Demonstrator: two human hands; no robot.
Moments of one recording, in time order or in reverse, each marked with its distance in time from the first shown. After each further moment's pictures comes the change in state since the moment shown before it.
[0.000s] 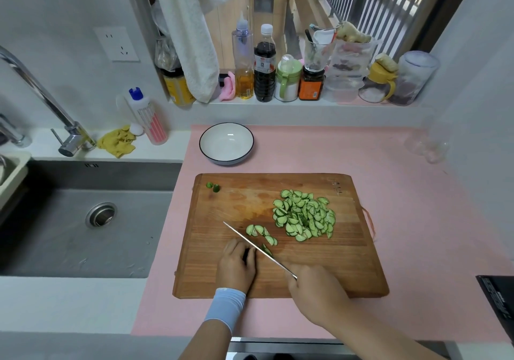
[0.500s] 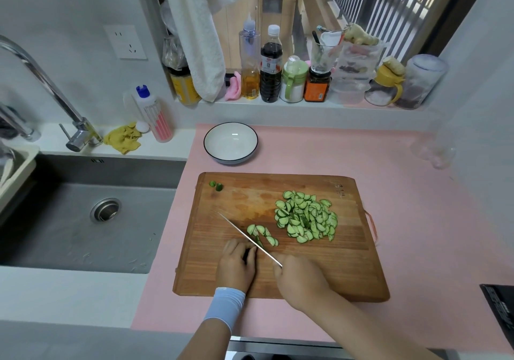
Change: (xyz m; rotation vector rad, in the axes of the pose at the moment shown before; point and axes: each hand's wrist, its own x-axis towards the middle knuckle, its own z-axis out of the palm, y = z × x) left_hand 0.000 0.003 -0.002 0.020 0.047 0.018; right_hand 0.026 -0.026 0.000 -0.025 -0.051 0.017
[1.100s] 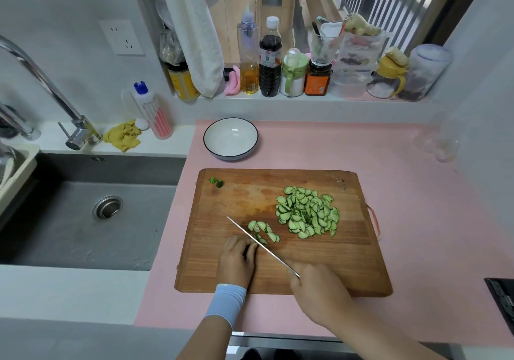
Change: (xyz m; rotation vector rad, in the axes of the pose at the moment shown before) left_hand 0.000 0.000 -0.002 0.001 -0.002 -0.004; right_hand -0.027 0.028 -0.001 0.027 0.033 -0.002
